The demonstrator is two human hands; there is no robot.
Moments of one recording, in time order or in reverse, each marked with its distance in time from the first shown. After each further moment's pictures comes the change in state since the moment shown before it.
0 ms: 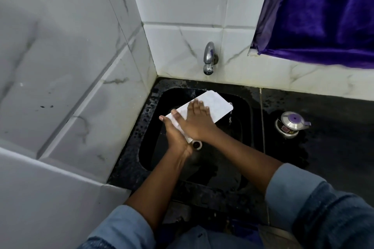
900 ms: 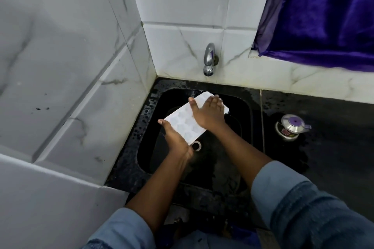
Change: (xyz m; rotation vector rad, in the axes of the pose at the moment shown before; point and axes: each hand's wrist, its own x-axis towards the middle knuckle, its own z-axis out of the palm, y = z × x) left_hand 0.030 -0.021 -0.031 -0.066 0.052 0.032; right_hand 0.037 0.031 -0.021 0.140 0.086 0.296
